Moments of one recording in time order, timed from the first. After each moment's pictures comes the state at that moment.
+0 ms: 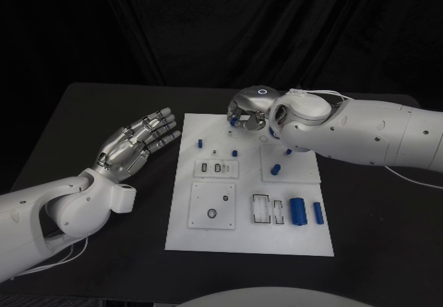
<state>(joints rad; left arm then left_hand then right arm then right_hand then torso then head) 1.24 -1.00 -0.19 1.67 0.06 0.07 0.68 1.34 0.23 0.10 0.08 0.60 0.40 0.12 0.10 0.05 0.13 0.23 0.36 0.05 0.10 0.21 0.17 0.03 0.16 0.10 0.29 0.07 0.04 1.47 -0.65 -0.23 1.36 -1.61 -0.31 -0.13 1.51 -0.10 0.44 0.05 0.17 0.97 0.15 0.18 0.27 1.12 0.09 0.21 0.07 1.45 0.00 1.38 1.12 0.07 1.41 0.11 1.43 1.31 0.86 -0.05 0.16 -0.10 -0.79</state>
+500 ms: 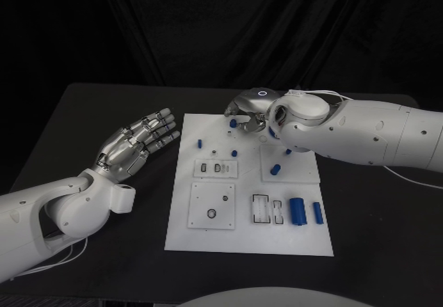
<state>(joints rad) 1.24 -1.00 -0.20 1.66 0.06 0.07 0.68 1.34 0.23 0.10 0.08 0.60 0.40 0.12 0.10 0.05 0.13 0.23 0.36 0.05 0.10 0.22 0.17 0.03 0.15 0.10 0.29 0.07 0.04 1.47 -0.65 -0.23 1.35 -1.61 -0.27 -0.15 1.47 -0.13 0.40 0.06 0.17 0.68 0.07 0.06 0.18 0.81 0.15 0.09 0.07 1.37 0.04 1.29 0.97 0.09 1.30 0.15 1.33 1.17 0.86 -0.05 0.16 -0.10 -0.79</state>
